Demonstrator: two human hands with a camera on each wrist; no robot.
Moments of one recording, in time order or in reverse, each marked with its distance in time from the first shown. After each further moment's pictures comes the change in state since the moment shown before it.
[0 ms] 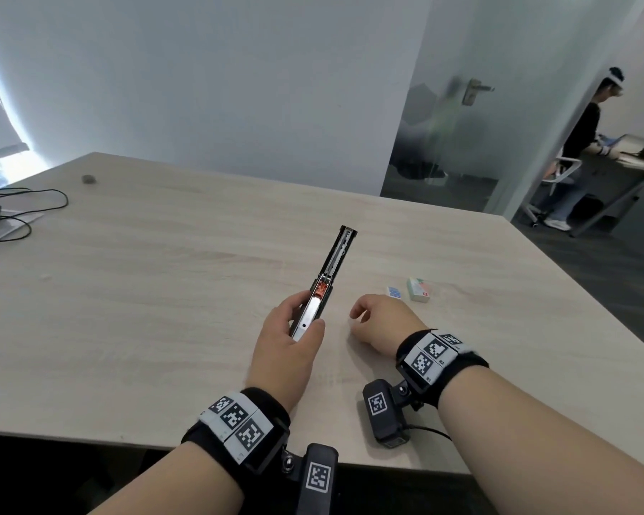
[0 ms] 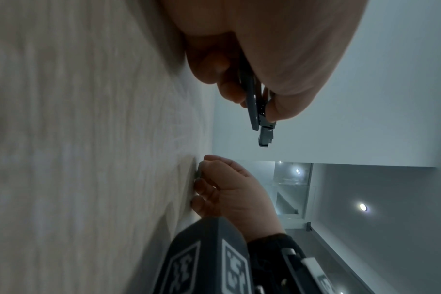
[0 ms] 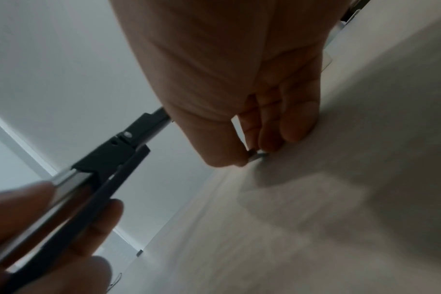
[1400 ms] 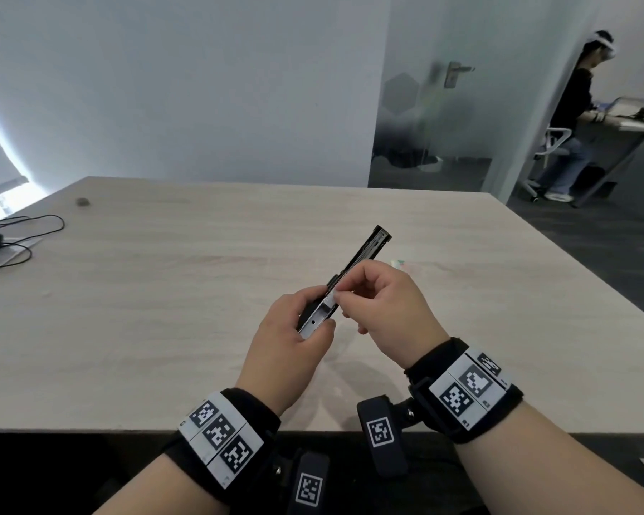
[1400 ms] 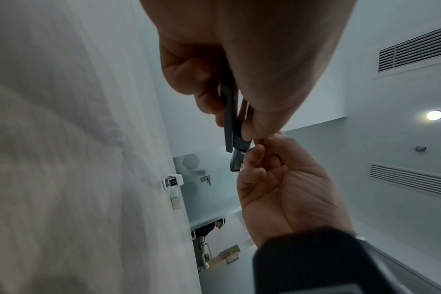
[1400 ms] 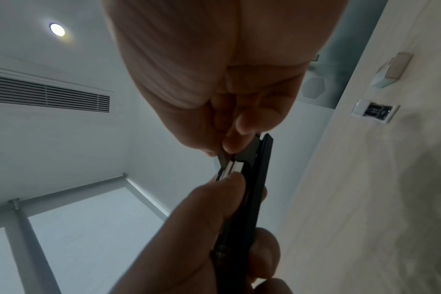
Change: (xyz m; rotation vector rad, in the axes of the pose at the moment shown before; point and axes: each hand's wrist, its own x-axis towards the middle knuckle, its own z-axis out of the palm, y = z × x) left_hand -0.038 0.044 0.007 0.304 -0.176 0.213; right_hand -0.097 -0.017 -0.030 0.816 0.260 -0.298
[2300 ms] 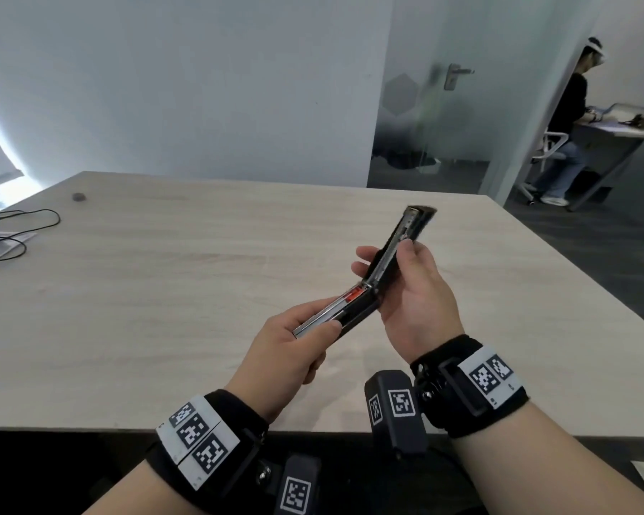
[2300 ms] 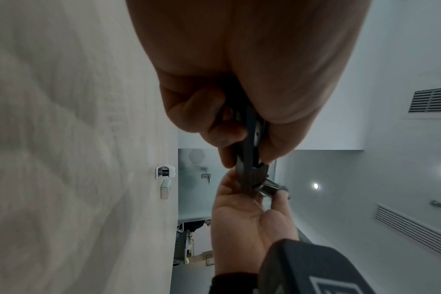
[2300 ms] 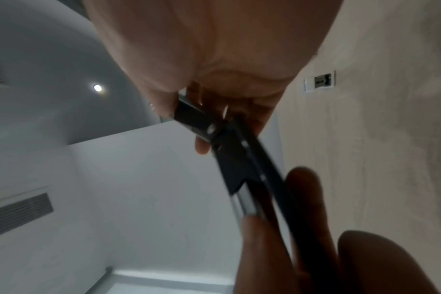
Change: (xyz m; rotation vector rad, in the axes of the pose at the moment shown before) left_hand -0.005 0.008 -0.007 -0.530 -0.214 -0.184; right_hand 0.008 -0.002 -0.009 0.817 0.212 0.114
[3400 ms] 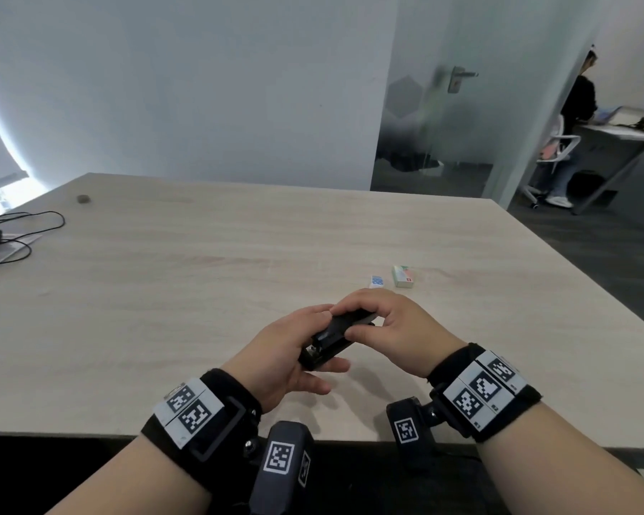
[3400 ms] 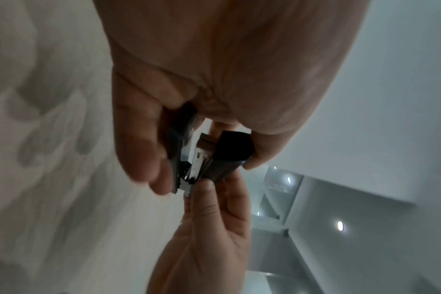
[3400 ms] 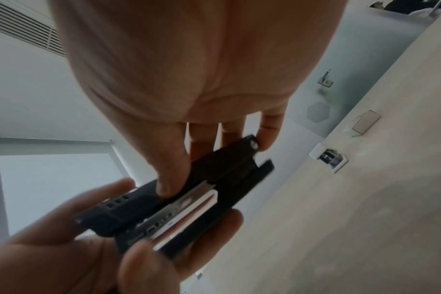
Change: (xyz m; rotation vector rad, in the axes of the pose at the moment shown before) left_hand 0.020 0.004 -0.016 -0.129 -0.111 -0.377; right_hand 0.007 0.007 -0.027 -1.090 -0.587 -0.133
